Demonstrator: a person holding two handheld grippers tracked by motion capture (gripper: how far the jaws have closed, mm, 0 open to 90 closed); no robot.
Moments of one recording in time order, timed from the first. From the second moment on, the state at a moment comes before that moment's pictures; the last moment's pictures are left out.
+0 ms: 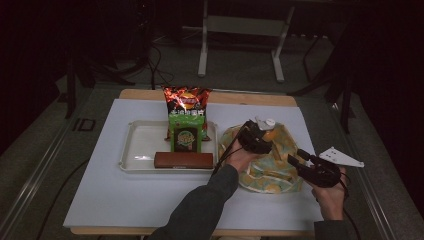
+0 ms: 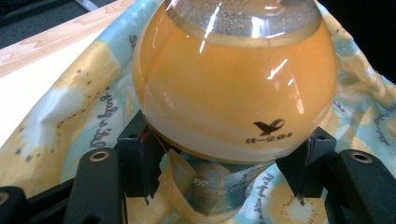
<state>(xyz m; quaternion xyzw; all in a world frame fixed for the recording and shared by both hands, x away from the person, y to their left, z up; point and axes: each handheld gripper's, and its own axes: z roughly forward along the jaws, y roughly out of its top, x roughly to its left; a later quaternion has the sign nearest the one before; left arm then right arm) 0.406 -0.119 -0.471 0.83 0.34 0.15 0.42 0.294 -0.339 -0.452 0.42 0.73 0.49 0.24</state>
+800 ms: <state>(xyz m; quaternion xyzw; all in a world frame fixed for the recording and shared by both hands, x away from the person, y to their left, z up) 0.389 -0.107 -0.435 0.83 0.31 0.15 0.44 0.296 -0.338 -0.456 0.42 0.73 0.49 0.23</state>
